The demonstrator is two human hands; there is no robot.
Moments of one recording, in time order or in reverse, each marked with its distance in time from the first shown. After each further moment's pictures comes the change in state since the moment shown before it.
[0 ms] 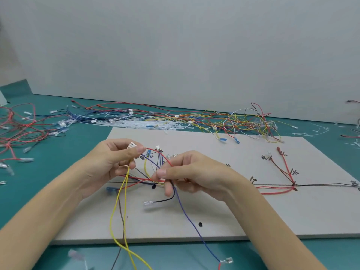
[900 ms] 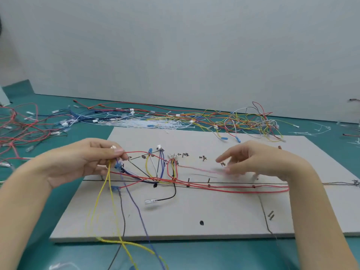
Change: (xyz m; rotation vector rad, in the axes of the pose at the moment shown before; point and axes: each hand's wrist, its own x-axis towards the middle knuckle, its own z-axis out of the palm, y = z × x) left_hand -0.005 0.010 -0.056 0.218 -0.148 -0.187; right_hand -0.067 0.003 -0.088 -0.545 0.362 0.250
